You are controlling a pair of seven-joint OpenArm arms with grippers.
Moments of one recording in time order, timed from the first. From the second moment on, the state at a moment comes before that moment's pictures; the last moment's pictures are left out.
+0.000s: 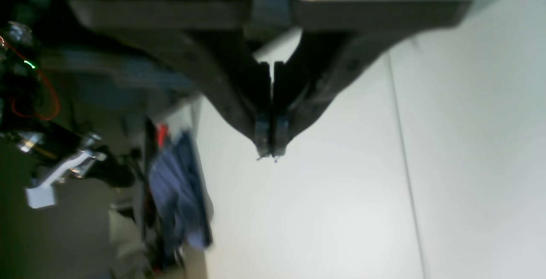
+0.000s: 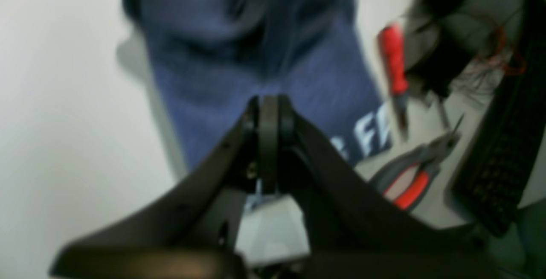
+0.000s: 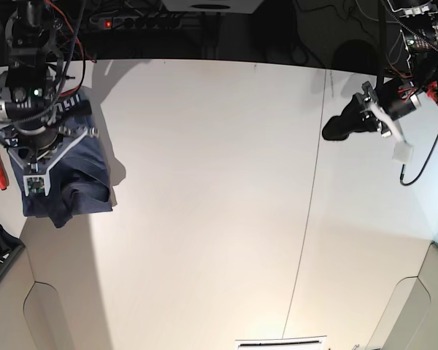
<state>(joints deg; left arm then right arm) 14.9 -12.8 -32.0 82.2 -75.9 -38.8 75.5 -15.9 10.8 5.1 115.2 -5.5 2.4 -62.7</state>
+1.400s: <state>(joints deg) 21.5 -11.0 7.9 41.4 -13.1 -37.0 1.8 -8.2 16.2 0.2 34.7 9.8 27.5 -17.5</state>
